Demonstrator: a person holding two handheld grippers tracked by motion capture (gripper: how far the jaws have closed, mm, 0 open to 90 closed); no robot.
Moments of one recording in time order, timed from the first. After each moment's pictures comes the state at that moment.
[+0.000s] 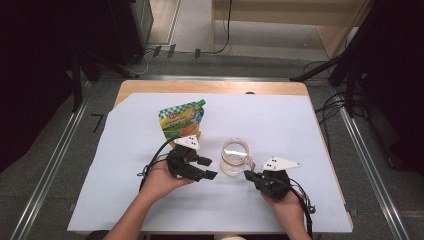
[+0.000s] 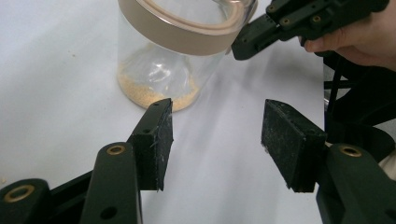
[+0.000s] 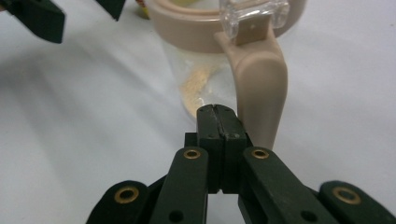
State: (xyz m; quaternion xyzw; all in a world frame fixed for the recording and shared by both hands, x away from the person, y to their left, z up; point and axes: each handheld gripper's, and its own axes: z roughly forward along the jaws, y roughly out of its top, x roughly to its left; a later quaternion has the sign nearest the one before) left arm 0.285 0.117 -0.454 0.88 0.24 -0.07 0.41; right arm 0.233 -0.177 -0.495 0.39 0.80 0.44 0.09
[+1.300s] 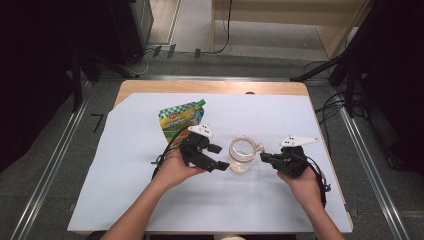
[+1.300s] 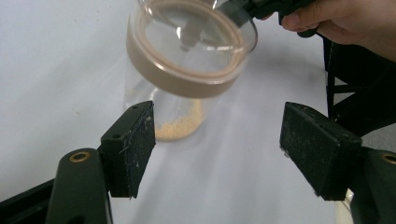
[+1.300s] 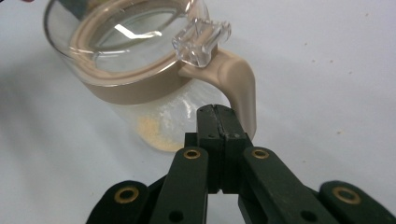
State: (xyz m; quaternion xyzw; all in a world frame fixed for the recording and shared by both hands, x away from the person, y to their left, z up) left arm 0.315 0.082 -0.436 0.88 0.22 -0.07 0.42; right arm 0.285 -0.223 -0.476 0.40 0.81 0.43 0.07
